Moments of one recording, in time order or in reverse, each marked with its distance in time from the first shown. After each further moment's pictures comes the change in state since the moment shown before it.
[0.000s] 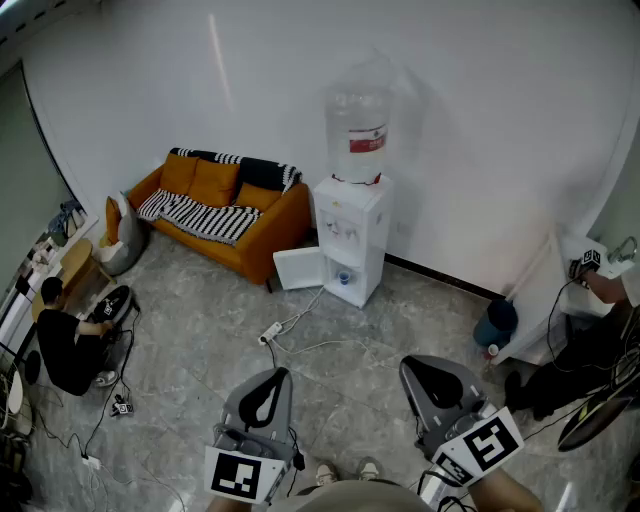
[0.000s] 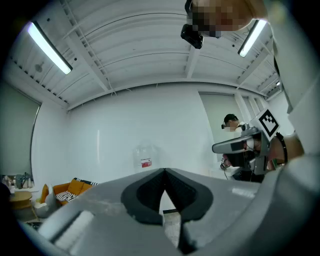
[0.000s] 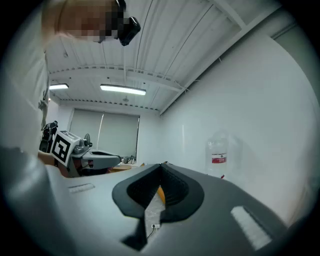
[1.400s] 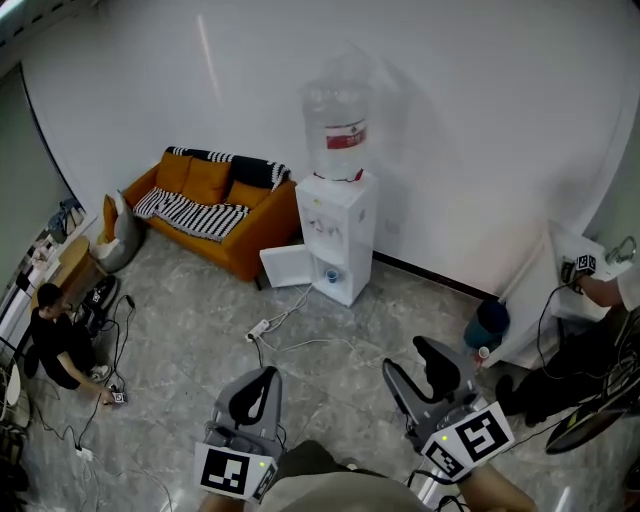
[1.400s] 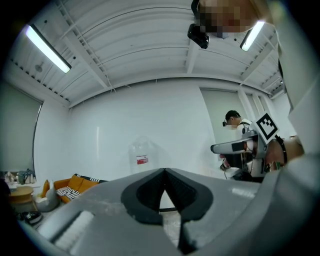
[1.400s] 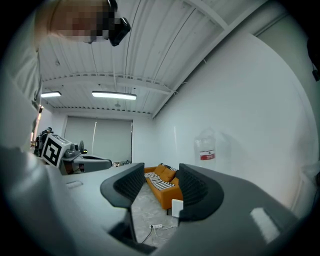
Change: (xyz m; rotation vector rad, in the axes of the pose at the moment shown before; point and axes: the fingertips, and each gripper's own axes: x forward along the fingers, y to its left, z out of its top) left arm 0.046 -0.075 -0.008 -0.017 0.035 0.026; right arm -0.047 -0.091 -0.024 0.078 -0.035 -0.044
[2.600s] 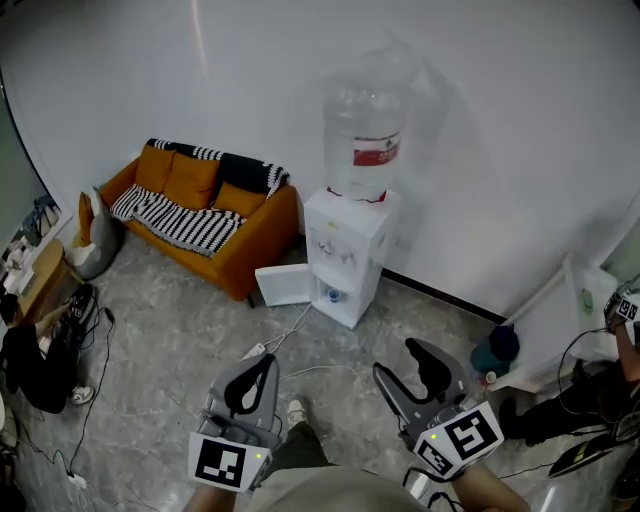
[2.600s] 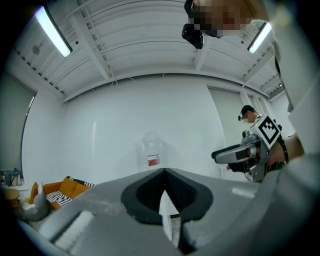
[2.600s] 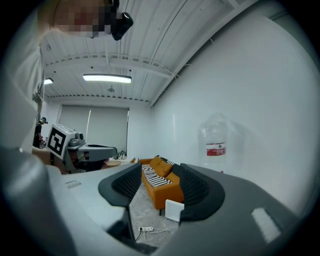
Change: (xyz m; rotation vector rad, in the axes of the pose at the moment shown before) left arm 0.180 0.206 -0.044 -0.035 -0.004 -0.044; right arm 0.262 -0.051 -0.053 -0.037 0.104 -0.021
